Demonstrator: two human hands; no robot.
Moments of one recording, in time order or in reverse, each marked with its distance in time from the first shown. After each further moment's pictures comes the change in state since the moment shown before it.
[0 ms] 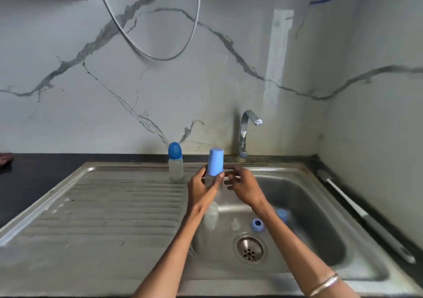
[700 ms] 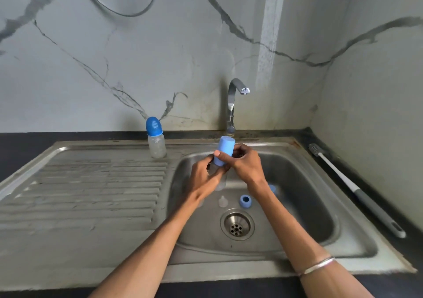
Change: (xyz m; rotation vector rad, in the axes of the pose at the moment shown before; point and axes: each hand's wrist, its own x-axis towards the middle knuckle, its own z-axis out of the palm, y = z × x) left_hand -0.015 -0.005 0.047 0.092 -0.236 -0.003; right_hand 0.004 0.048 -0.023 0.296 0.179 0.139
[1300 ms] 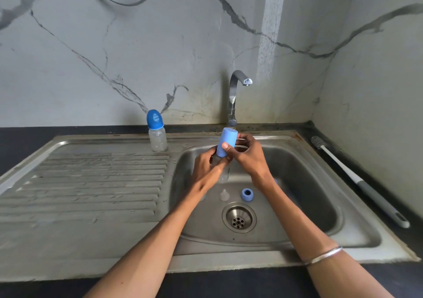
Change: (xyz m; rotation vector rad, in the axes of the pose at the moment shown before) left_hand 0.003 -0.005 0.006 -0.117 -0.012 -0.033; right_hand 0.004 0.008 -0.003 0.002 0.014 -0.050
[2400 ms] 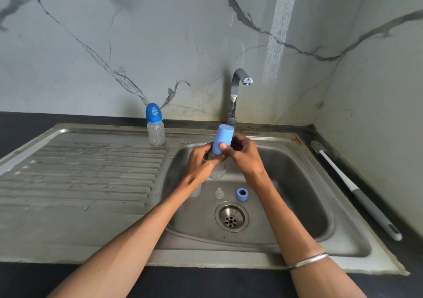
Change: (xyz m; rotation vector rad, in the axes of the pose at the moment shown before) left_hand 0.006 -0.004 0.001 -0.044 -0.015 -0.002; right_hand 0.001 -0.001 -0.006 0.020 -0.149 -0.045
